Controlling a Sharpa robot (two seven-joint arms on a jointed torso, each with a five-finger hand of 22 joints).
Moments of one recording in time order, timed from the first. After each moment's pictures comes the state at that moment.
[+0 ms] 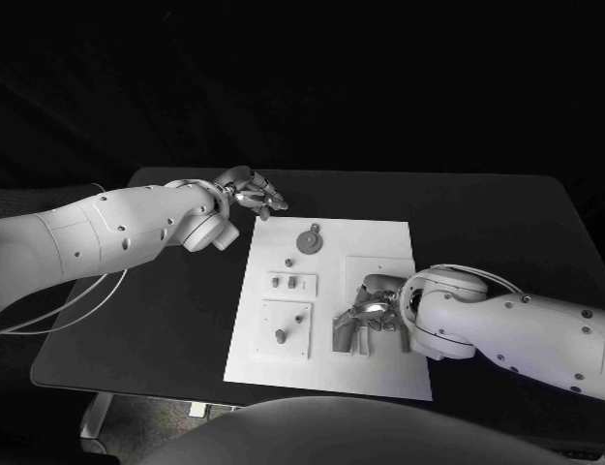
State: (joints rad) left arm 1.18 -0.76 -0.13 1.18 -0.64 -0.27 0.03; left_hand 1.10 -0.13 0.54 -0.15 0.05 0.84 0.18 0.34 0.44 1.05 0.15 0.18 0.26 0.93 0.06 0.76 0.51 0.05 0.97 -0.04 0.25 1.09; right arm 1.12 -0.59 -0.25 1.53 -1.12 -0.03 -0.51; right_hand 0.71 -0.09 0.55 -0.25 0.15 1.11 0.05 0.28 0.59 1.30 -0.06 0.86 0.91 1.29 -0.13 1.54 1.06 0.23 1.13 -0.05 0.98 1.31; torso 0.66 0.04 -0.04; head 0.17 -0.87
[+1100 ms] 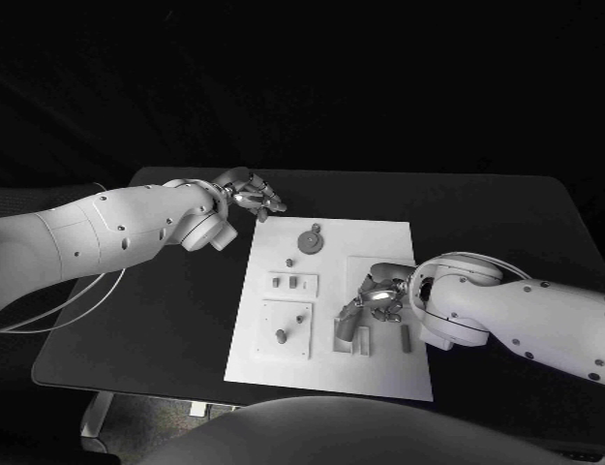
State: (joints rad) left arm 1.18 -0.77 -0.13 1.17 -0.65 -0.25 0.01; left_hand 1.10 -0.13 0.54 -0.15 0.05 0.84 0.18 0.34 0.44 1.04 0.15 0.18 0.26 0.93 0.06 0.75 0.51 0.05 0.97 -0.04 0.24 1.09; right arm 1.17 -0.61 -0.24 1.54 -1.05 -0.01 -0.49; right_hand 0.71 -0.08 0.60 -0.29 0.15 1.10 0.06 0.28 0.59 1.30 -0.06 0.85 0.91 1.29 -0.13 1.54 1.06 0.23 1.13 -0.05 0.98 1.31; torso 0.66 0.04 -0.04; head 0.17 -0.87
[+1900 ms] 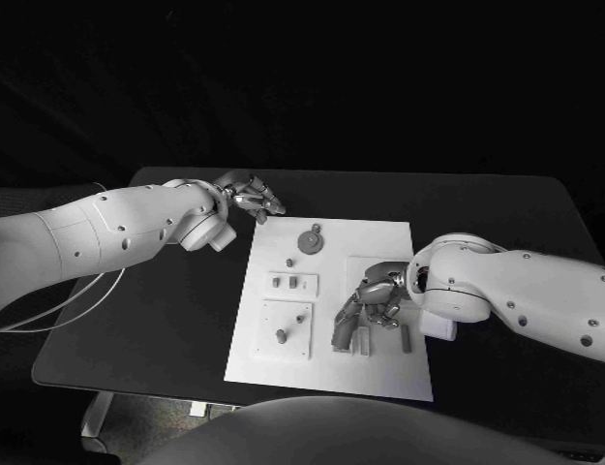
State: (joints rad) left arm 1.18 -0.77 -0.13 1.17 -0.67 -0.24 -0.01; left_hand 1.10 -0.13 0.54 -0.15 0.05 0.84 0.18 0.34 0.44 1.04 0.15 0.18 0.26 0.93 0.06 0.76 0.52 0.05 0.97 -0.04 0.24 1.09; right arm 1.22 -0.57 -0.24 1.47 -0.79 0.21 -0.51; right_hand 0.71 -0.07 0.60 -0.29 0.15 1.10 0.06 0.27 0.58 1.30 -0.05 0.85 0.91 1.28 -0.12 1.54 1.05 0.23 1.12 -0.04 0.98 1.31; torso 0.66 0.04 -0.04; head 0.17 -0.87
